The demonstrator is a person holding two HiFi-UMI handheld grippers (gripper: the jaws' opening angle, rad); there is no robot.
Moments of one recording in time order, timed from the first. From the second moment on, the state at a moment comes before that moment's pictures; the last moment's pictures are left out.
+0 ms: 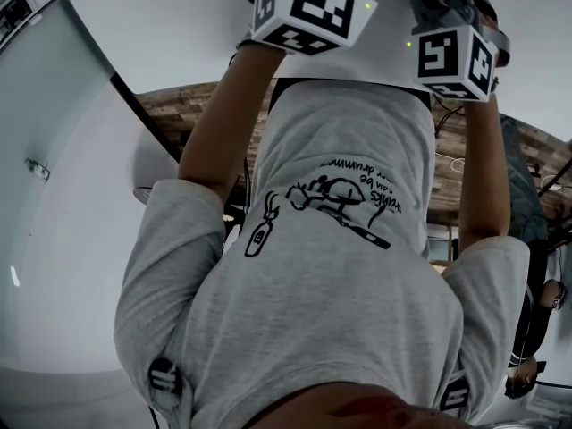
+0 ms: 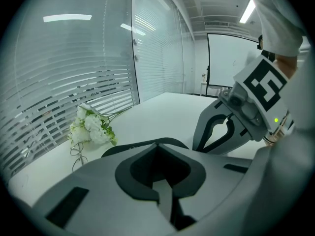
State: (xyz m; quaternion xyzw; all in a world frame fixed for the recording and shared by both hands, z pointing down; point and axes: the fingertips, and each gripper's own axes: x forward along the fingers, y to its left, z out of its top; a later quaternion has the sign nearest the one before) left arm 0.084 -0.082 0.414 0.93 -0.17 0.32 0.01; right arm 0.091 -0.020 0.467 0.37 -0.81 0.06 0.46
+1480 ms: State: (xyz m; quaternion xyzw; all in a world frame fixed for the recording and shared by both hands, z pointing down) left arm 0.026 -0.019 0.283 0.95 -0.25 0.17 0.07; right arm 0.124 0.036 0.339 0.55 -0.77 0.14 0.30
